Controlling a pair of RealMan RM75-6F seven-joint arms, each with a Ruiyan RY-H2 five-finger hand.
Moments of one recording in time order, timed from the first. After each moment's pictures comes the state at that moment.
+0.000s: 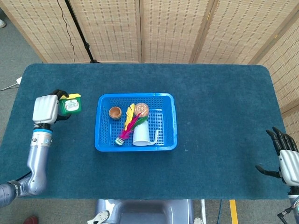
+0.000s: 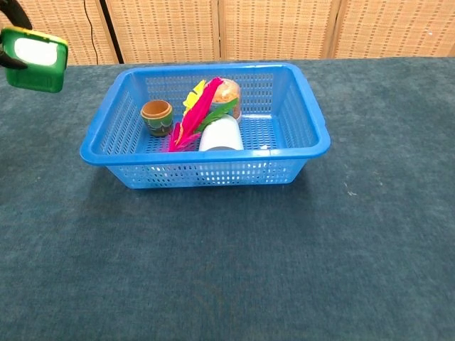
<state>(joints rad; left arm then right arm) -0.66 -1.32 -0.28 -1.58 0.80 1.20 0.36 0.09 -0.97 0.09 -1.74 -1.44 1.40 0.16</state>
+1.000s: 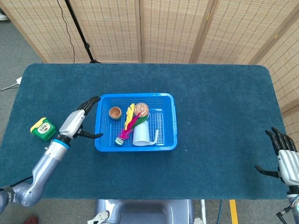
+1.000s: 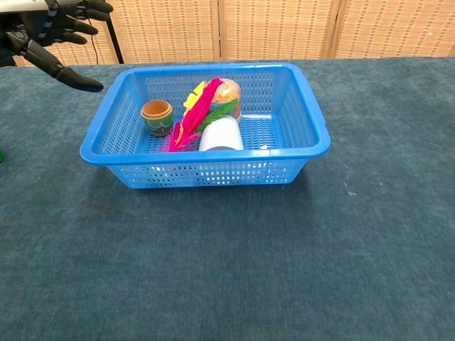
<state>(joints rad) -0.62 -1.27 -0.29 -1.74 1.14 0.93 -0.24 0.10 -0.97 0.09 -1.73 -1.42 1.39 0.16</state>
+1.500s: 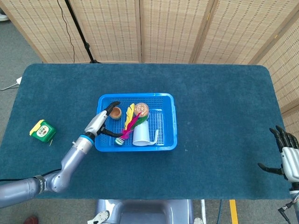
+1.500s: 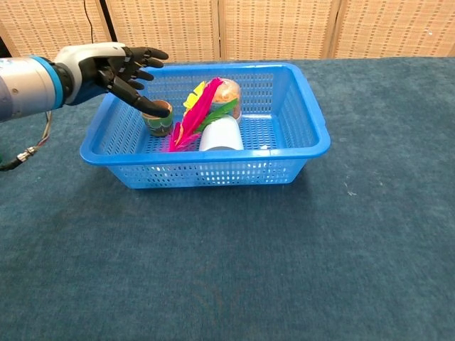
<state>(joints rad) -0.78 -1.50 -0.33 -1.58 0.82 0.81 -0.18 0.11 -0.97 0.11 -1.71 -1.36 1.35 0.18</state>
